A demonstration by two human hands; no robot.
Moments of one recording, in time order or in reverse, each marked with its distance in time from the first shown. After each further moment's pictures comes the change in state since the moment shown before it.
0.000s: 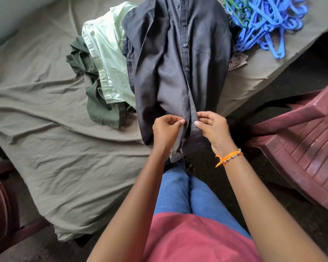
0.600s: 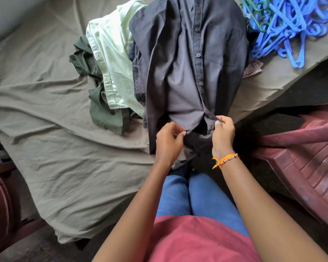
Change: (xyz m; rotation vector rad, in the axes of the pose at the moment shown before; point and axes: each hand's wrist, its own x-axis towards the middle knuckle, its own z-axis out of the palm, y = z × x) left_hand 0.037 -0.019 0.004 0.239 0.066 0.155; right_hand 0.056 -0.003 0.022 -0.040 0.409 0.017
